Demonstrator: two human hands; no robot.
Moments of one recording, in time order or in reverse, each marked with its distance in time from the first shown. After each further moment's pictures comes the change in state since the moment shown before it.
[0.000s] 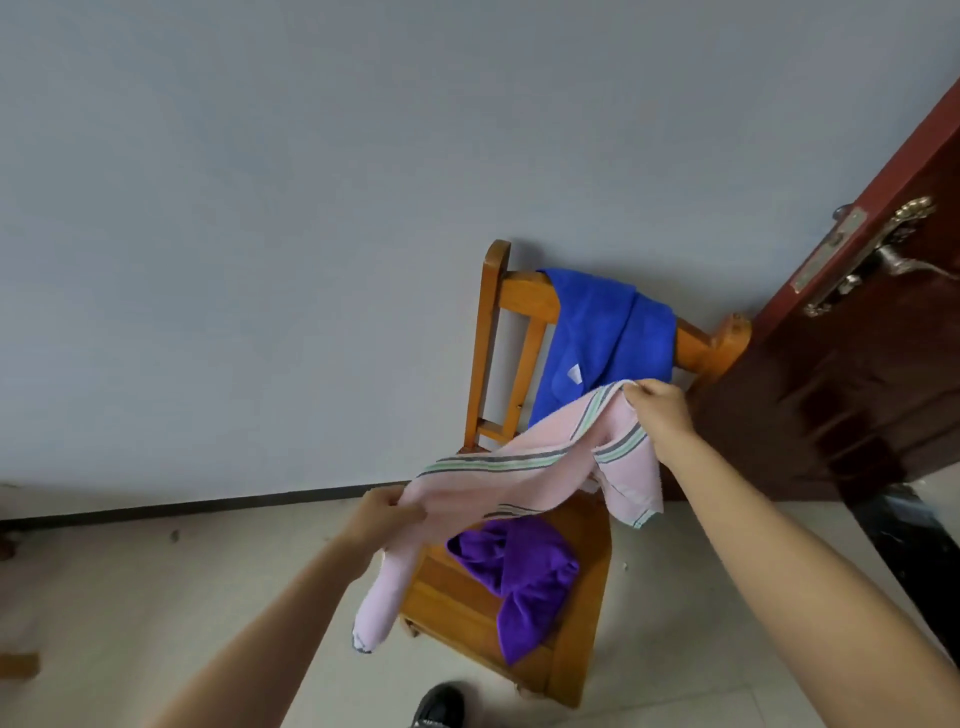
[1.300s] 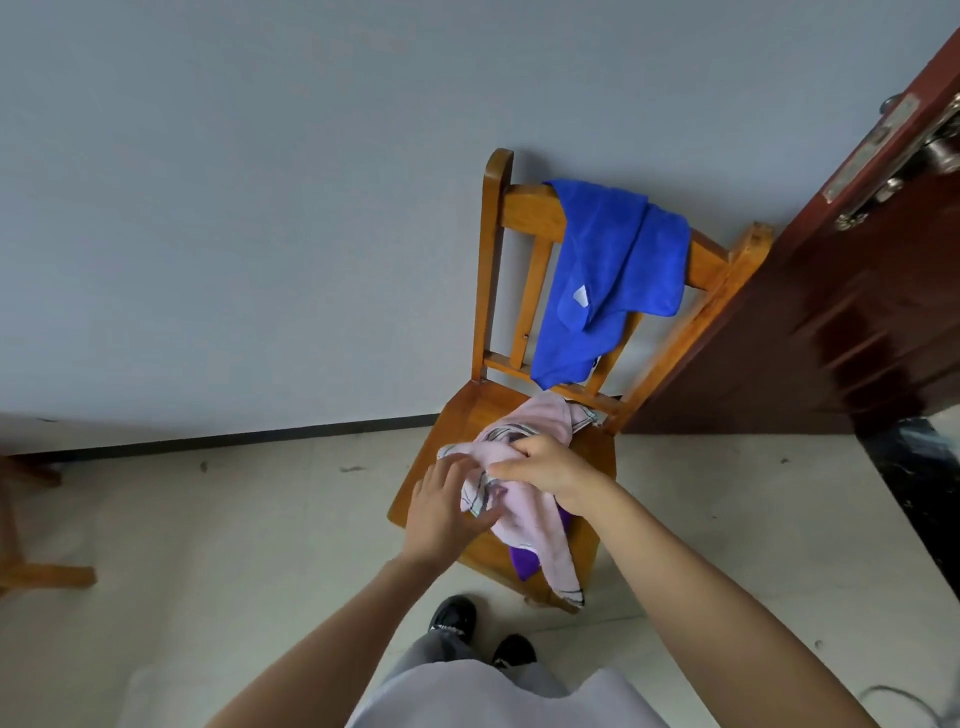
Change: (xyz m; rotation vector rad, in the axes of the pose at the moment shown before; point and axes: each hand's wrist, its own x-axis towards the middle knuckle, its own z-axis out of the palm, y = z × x) left_hand -0.044 -0.057 0.083 0.536 0.251 0.550; right_hand -0.123 0.067 0.075 -0.197 -0.851 0.039
